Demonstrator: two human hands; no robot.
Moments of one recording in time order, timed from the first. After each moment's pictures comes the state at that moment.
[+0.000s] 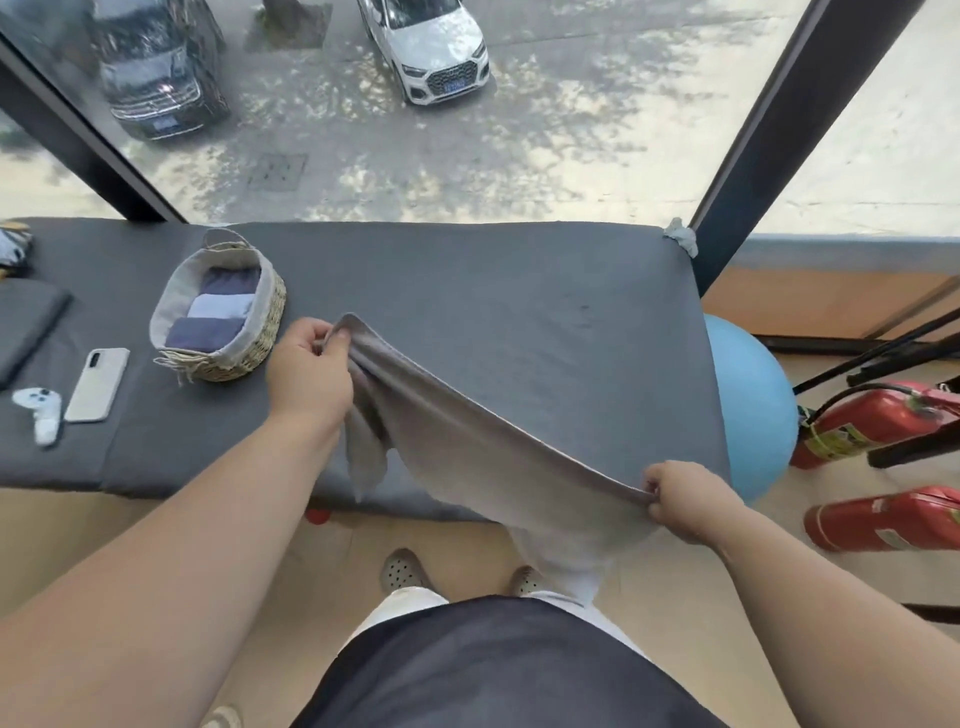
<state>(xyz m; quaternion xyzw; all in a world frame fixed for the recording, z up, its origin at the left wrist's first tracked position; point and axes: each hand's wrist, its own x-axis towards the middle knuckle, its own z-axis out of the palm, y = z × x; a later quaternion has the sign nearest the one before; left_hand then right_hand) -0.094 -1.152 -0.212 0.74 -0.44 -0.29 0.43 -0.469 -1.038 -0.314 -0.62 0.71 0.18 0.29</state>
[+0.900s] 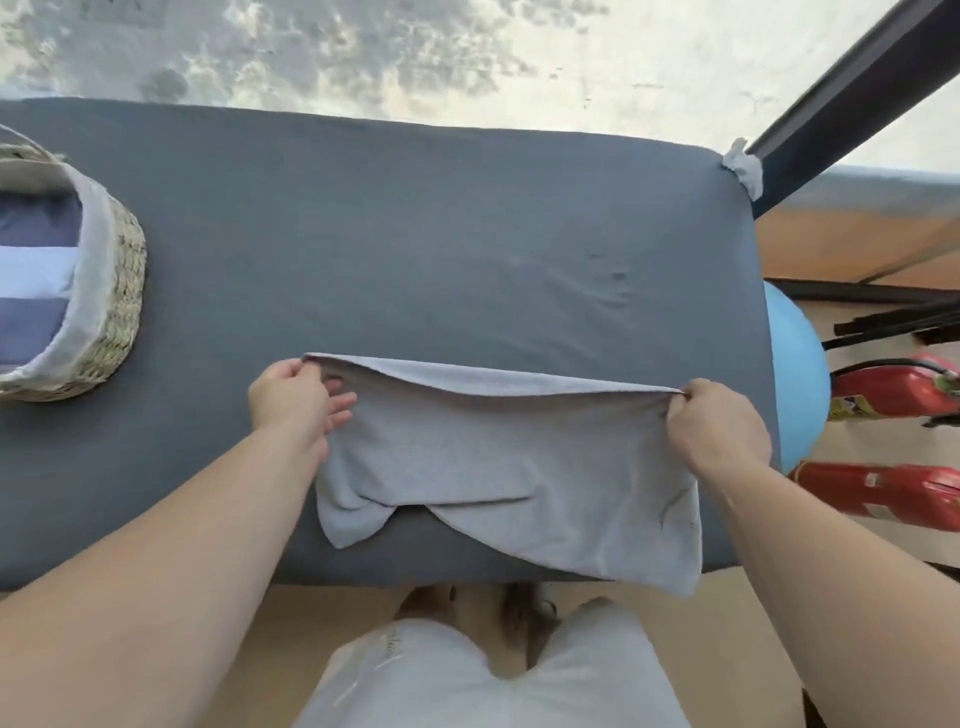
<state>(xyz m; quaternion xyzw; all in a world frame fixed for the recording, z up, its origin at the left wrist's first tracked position) -0.056 -1.312 -0.433 0.79 -0.14 -0.51 0.32 -0.438 -1.224 -0.415 -0.41 0.89 0.07 0.19</state>
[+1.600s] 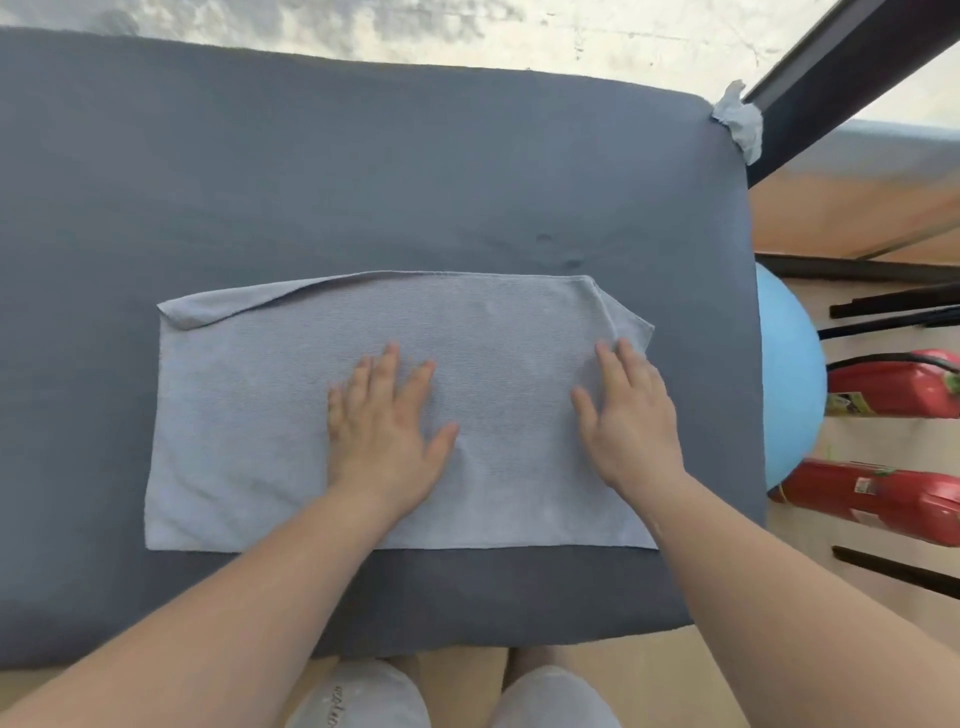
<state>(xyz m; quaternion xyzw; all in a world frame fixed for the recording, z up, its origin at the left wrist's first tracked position) -0.219 -1.286 -0.509 0.63 -0.73 -0.25 -0.08 -0.469 -1.254 -0.512 -0.53 0.81 -0.01 0.26</state>
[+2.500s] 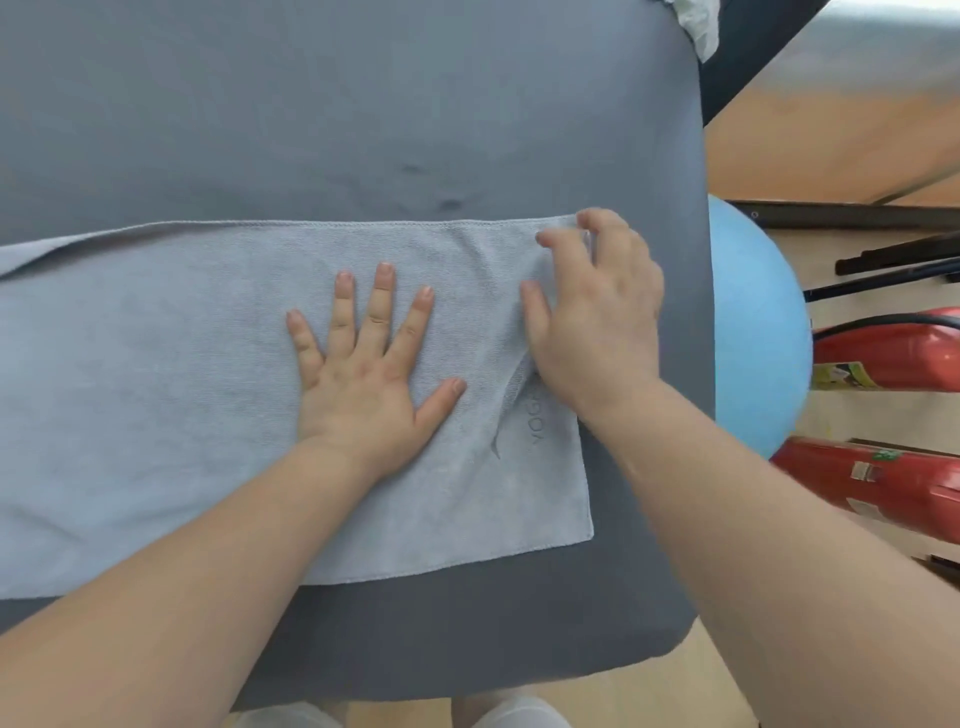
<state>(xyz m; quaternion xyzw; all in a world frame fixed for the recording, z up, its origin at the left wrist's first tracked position) -0.357 -1.297 -0.580 0.59 -0.79 -0.13 -0.11 -0.563 -1.306 -0.548 -0.61 0.77 -0.13 0.12</state>
